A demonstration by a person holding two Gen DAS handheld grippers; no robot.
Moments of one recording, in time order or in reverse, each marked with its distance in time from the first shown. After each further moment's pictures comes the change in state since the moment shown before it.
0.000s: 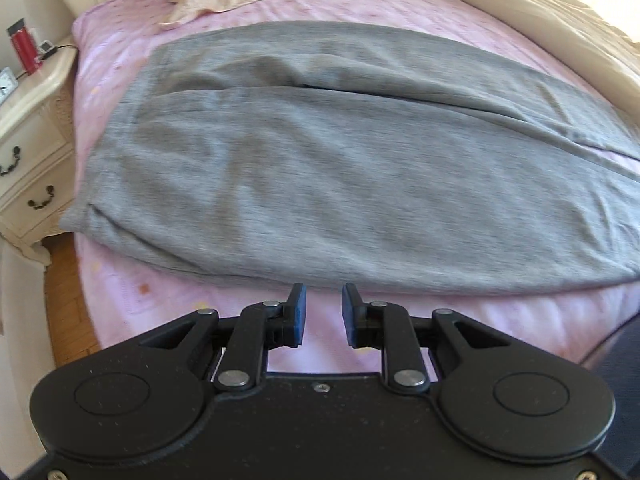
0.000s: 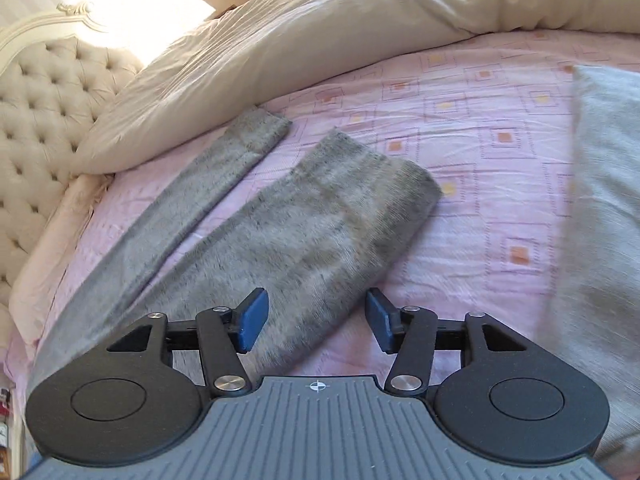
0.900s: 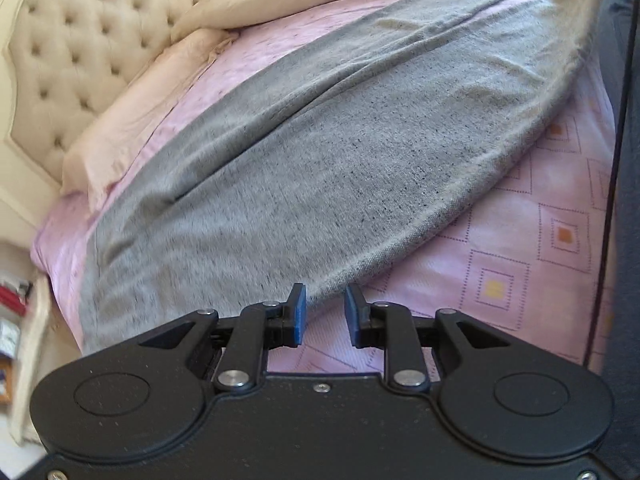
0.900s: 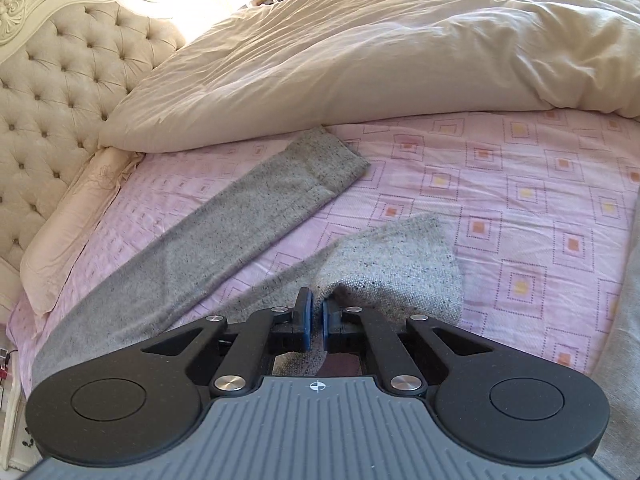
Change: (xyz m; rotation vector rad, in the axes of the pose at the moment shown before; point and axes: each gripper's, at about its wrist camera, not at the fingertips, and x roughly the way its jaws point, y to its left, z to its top) left arm 0.015 -0.088 -0.043 0.682 -0.195 0.119; right arm -0.007 0.062 0.046 -0.154 0.046 0.027
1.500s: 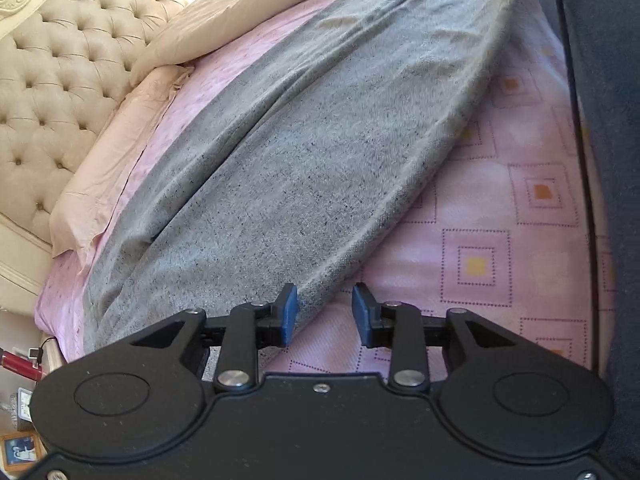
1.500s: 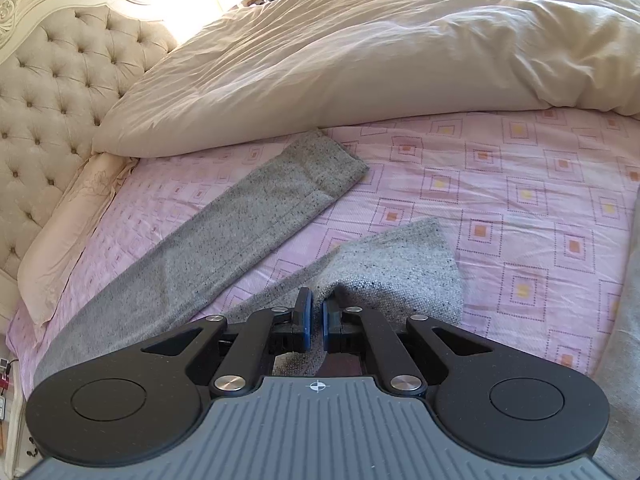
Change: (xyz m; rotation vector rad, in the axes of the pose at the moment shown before) left arm 0.006 -0.023 -0.007 0.193 -0.035 0.005; right arm 0.002 0.002 0.006 0.022 0.007 -0.010
